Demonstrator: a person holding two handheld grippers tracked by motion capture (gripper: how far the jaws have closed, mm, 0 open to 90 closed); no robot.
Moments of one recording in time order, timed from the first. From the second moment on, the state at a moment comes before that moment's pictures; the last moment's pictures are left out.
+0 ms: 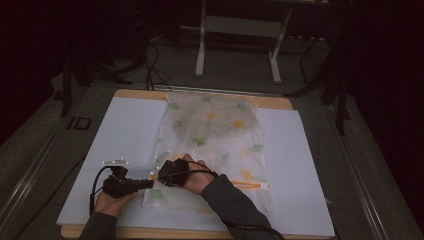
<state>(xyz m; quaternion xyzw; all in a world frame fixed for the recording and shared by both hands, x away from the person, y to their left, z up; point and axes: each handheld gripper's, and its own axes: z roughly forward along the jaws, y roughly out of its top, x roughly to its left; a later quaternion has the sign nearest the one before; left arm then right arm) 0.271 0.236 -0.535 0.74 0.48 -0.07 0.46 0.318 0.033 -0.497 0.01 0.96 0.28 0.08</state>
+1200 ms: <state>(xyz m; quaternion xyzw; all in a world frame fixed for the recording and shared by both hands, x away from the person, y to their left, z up) 0.270 0.240 -0.535 0.74 0.48 -0.07 0.47 0.313 0.014 -0.498 0.02 0.96 0.26 0.09</state>
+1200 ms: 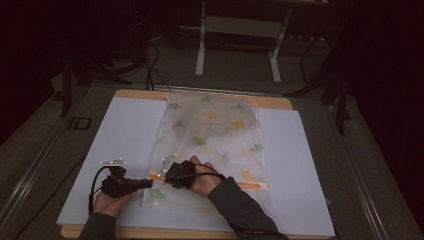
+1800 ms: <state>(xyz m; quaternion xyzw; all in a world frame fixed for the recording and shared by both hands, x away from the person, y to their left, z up) 0.270 0.241 -0.536 0.74 0.48 -0.07 0.47 0.315 0.000 -0.499 0.03 0.96 0.26 0.09</state>
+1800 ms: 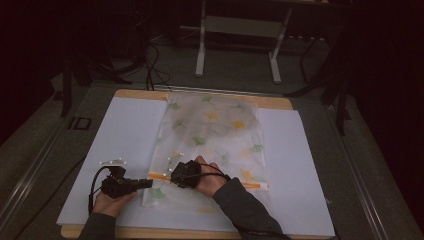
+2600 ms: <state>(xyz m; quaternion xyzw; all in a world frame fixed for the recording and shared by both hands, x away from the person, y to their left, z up) 0.270 0.243 -0.536 0.73 0.48 -0.07 0.47 0.312 -0.007 -0.496 0.03 0.96 0.25 0.10</state>
